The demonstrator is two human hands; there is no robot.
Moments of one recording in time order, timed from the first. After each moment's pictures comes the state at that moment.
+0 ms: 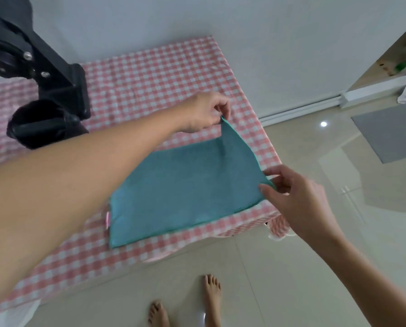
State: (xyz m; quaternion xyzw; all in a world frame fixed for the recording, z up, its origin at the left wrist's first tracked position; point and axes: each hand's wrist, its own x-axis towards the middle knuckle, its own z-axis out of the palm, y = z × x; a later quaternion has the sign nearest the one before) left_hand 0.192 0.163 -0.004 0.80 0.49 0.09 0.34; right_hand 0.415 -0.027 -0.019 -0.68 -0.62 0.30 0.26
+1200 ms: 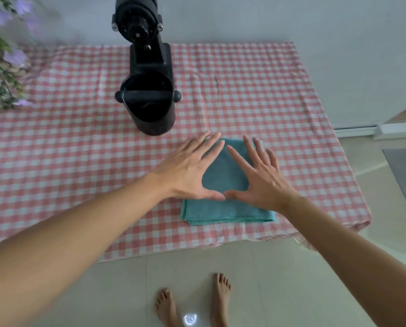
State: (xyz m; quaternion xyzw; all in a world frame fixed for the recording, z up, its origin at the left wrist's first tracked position) left_hand -0.015 0.002 -0.078 0.85 0.51 -0.01 0.11; right_hand 0.226 0.023 -0.086 -0.47 -0.87 0.16 -0.02
